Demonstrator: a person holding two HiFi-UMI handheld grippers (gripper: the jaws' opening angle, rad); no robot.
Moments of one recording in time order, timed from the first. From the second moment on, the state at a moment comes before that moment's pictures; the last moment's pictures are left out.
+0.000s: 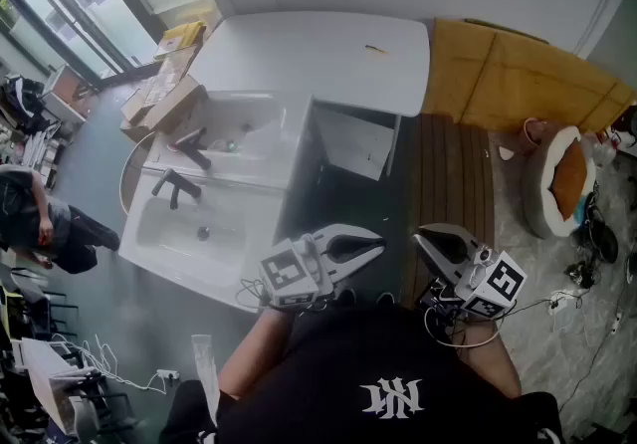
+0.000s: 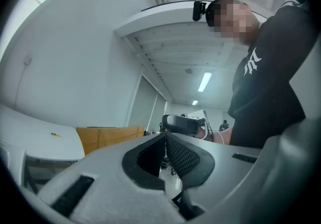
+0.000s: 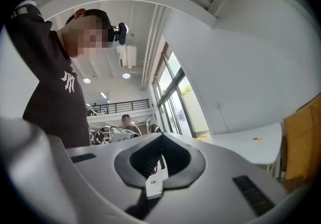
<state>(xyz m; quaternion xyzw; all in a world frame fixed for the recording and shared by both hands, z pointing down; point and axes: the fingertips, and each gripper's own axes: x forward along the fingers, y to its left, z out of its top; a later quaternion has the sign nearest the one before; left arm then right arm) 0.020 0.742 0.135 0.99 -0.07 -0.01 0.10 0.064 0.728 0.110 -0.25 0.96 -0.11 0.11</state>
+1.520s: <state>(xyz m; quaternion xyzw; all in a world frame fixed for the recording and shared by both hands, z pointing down) 0.070 0.619 0.211 0.98 -0.12 0.01 0.14 0.164 0.625 0.195 -0.28 0.94 -0.14 0.09</state>
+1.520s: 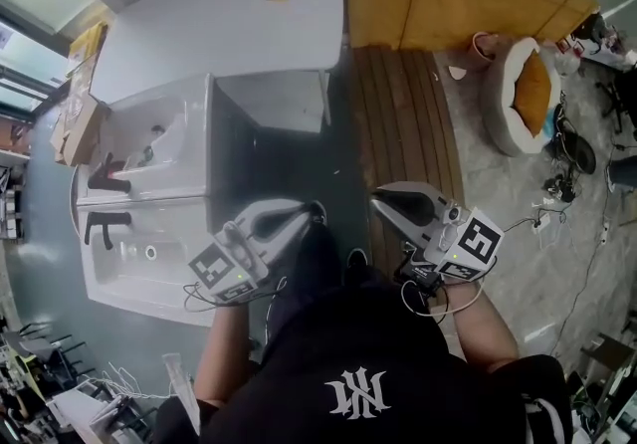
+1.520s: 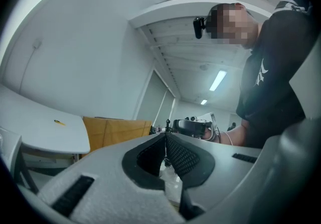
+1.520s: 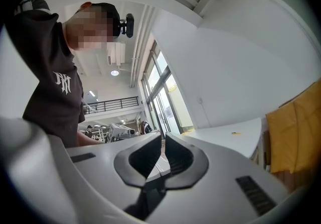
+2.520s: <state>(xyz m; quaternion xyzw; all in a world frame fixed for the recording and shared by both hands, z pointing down) -0.021 0.349 0.235 0.98 -0.12 -0.03 0.15 0.068 0.353 0.175 -0.30 0.95 -0.11 0.01</state>
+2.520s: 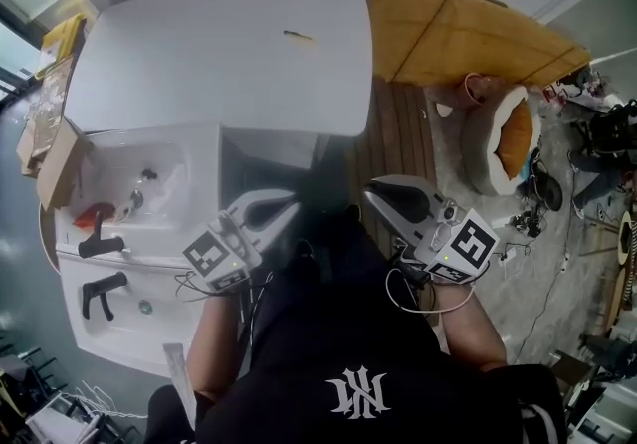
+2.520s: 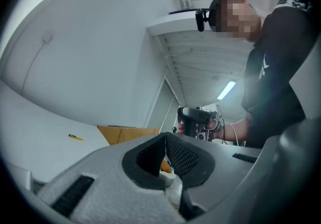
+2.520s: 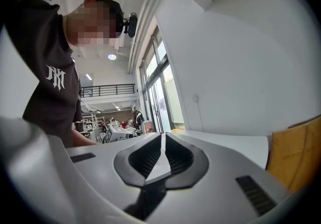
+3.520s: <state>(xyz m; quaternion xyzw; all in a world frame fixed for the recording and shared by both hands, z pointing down) 0.095 0.066 0.217 0.95 -0.24 -0.02 0.17 0.180 0.065 0.215 -0.14 0.98 -0.14 0.03</state>
